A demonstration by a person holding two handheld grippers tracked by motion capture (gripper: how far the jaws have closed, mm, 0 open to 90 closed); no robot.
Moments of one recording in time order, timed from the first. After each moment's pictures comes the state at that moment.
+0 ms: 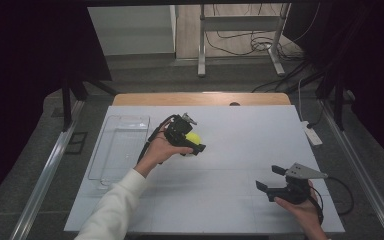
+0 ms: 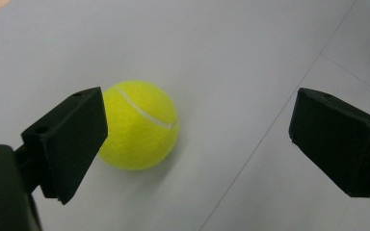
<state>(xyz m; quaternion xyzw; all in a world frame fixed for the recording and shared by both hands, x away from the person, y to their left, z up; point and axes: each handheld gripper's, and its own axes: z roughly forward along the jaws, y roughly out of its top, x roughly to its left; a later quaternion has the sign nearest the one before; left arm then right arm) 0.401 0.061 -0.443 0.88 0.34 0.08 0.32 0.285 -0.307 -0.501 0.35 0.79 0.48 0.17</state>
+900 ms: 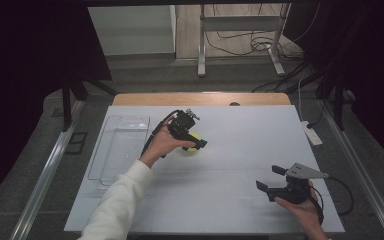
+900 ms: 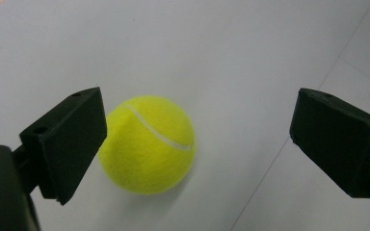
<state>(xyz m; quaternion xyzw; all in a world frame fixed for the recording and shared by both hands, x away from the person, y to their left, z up) 0.428 0.058 -0.450 0.89 0.34 0.06 0.30 0.286 -0.308 -0.501 0.35 0.79 0.48 0.17</state>
